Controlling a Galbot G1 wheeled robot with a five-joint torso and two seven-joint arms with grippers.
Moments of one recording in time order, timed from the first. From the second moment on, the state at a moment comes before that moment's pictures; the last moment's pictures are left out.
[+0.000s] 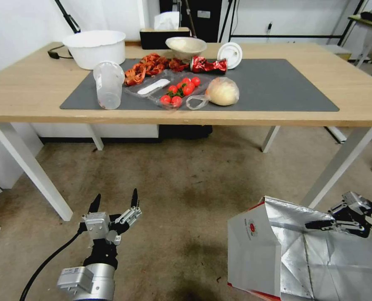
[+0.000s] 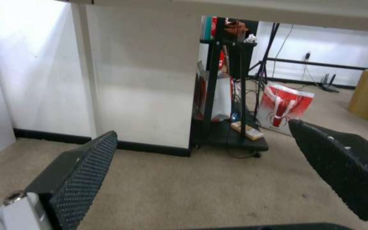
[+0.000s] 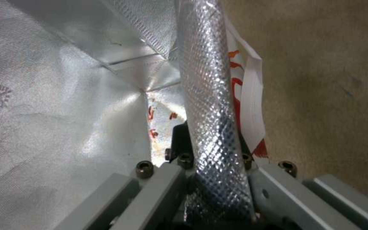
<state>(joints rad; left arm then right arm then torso) 1.90 -1.33 -0.37 -2.39 -0.21 -0.08 -0.32 -1.50 0.38 0.90 1.65 0.57 -0.15 -1.54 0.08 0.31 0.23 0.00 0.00</state>
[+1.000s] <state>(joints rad) 1.91 -1.33 -0.37 -2.40 -0.20 -0.08 -0.33 -1.49 0.38 0.90 1.66 0.59 -0.16 -1.54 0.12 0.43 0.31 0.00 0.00</state>
